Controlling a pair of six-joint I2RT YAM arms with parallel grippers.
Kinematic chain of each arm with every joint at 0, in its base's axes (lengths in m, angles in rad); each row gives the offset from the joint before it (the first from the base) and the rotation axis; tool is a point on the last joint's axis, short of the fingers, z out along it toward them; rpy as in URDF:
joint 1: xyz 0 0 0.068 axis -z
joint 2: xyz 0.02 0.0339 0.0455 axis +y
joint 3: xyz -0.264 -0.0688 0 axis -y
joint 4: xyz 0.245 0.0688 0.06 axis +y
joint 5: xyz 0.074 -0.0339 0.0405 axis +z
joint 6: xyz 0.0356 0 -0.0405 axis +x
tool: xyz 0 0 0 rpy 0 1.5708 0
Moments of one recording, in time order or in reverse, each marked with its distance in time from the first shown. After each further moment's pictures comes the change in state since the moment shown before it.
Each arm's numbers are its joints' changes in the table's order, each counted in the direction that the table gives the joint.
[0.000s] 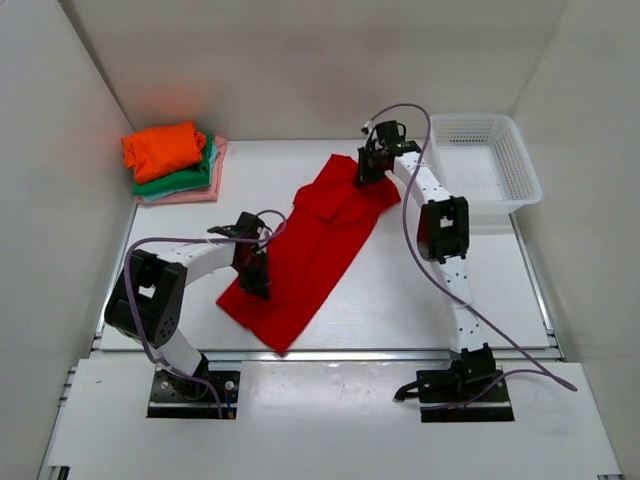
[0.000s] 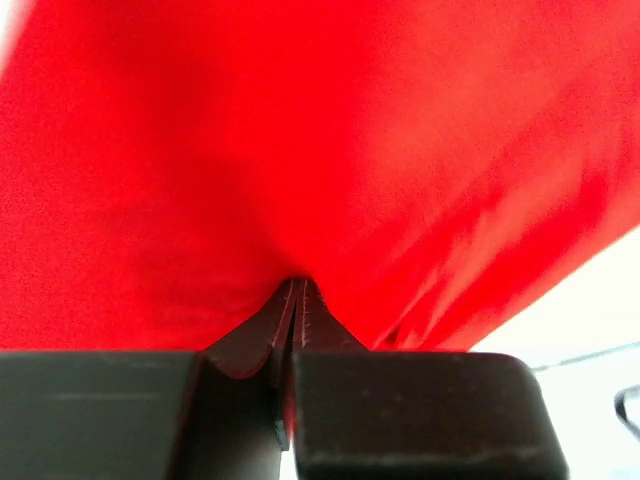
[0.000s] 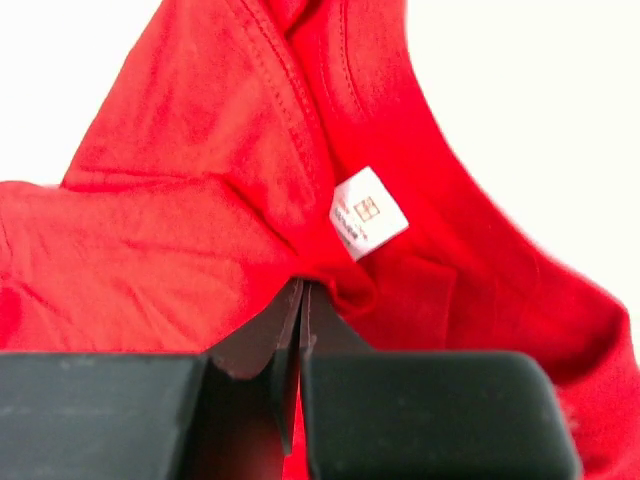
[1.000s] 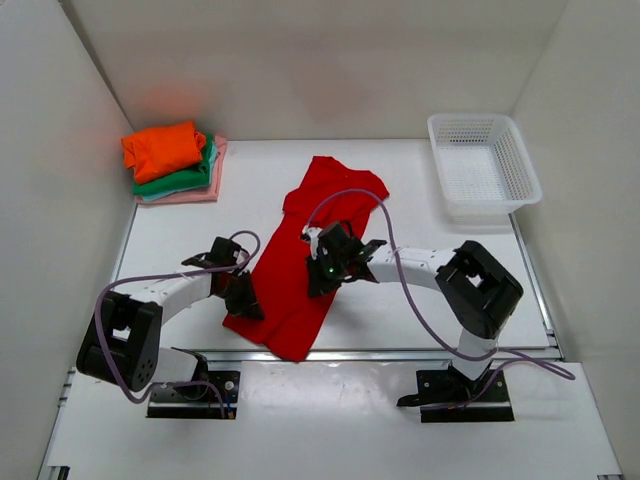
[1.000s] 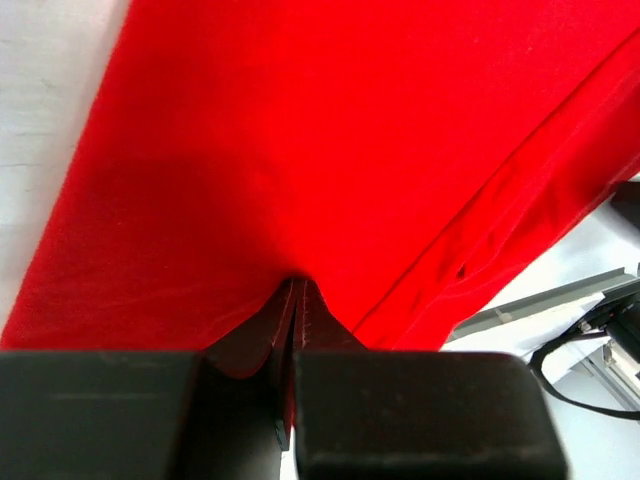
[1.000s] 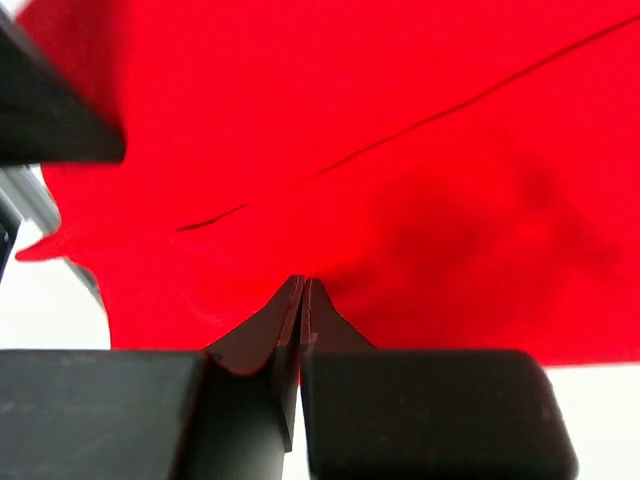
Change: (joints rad) left arm -0.079 -0.278 -0.321 -0.088 -0.172 -0.154; right arm -0.568 -0.849 -1.321 -0.512 -0.017 0.145
